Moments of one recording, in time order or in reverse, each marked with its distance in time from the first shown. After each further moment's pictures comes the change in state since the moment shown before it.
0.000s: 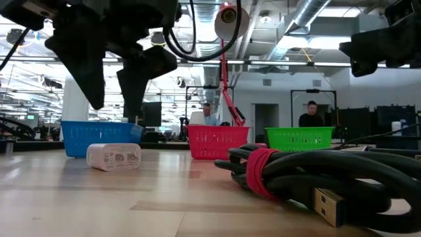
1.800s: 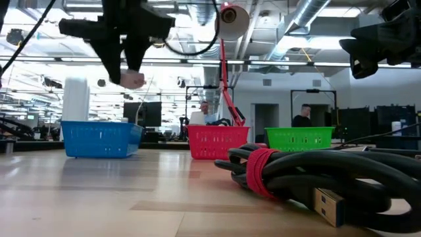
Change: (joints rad) left arm 0.111 -0.009 0.218 -0.706 -0.500 -0.043; right arm 0.000 0.000 0.000 0.024 -0.001 0.113
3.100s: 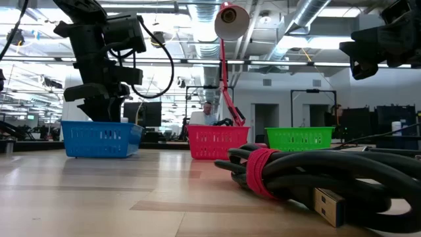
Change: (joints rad) left arm 0.371 -0.443 -0.769 0.847 0.245 0.037; right arm 0.000 0.000 0.000 -0.016 0.001 -0.016
